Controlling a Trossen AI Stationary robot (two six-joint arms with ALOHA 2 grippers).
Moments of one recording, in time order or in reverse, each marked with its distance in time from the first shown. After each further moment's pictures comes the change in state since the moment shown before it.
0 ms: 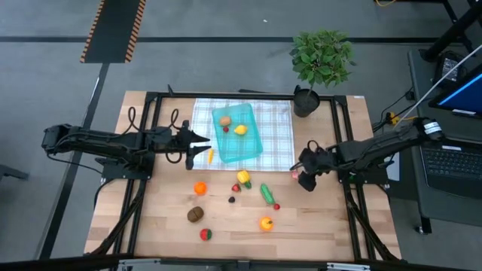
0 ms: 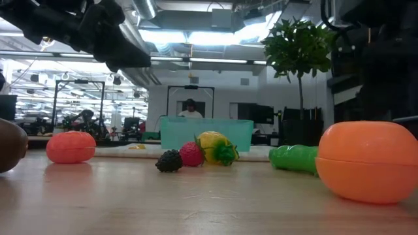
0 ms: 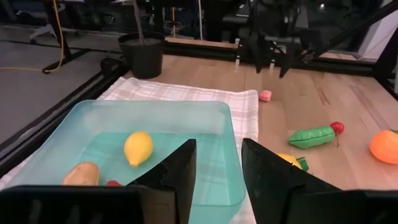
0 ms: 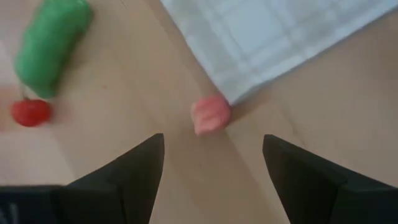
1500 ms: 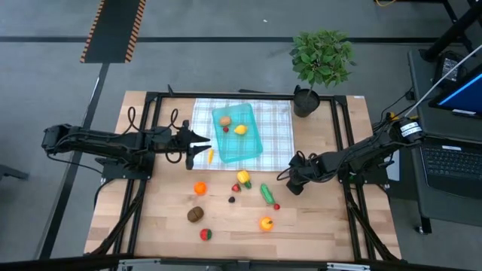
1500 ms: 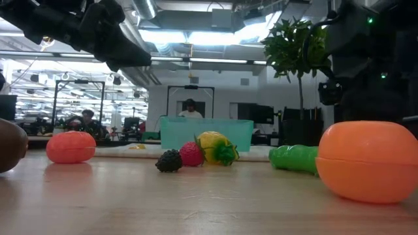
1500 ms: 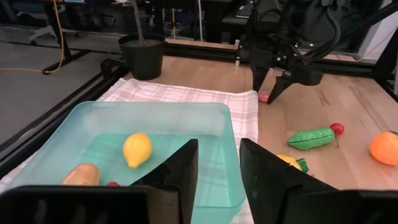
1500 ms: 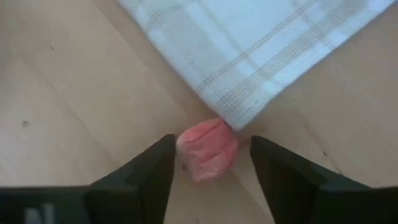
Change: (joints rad) left arm 0.000 0.001 0.000 0.004 0.000 0.000; right arm 0.031 0.345 0.000 0.181 0.116 0.141
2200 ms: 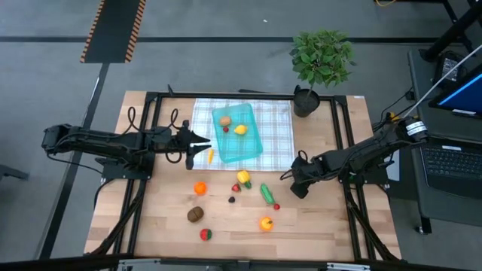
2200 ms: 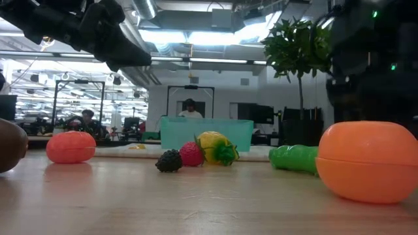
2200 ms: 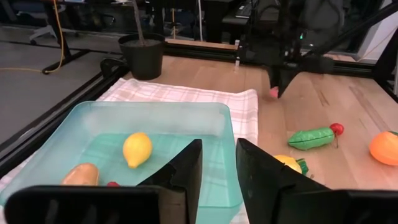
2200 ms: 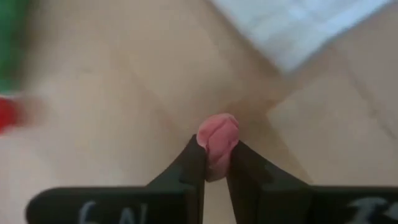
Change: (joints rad) left arm 0.000 0.000 0.000 0.000 0.000 -0.002; right arm 0.002 -0.112 -0.006 -0.032 -0.195 -0.002
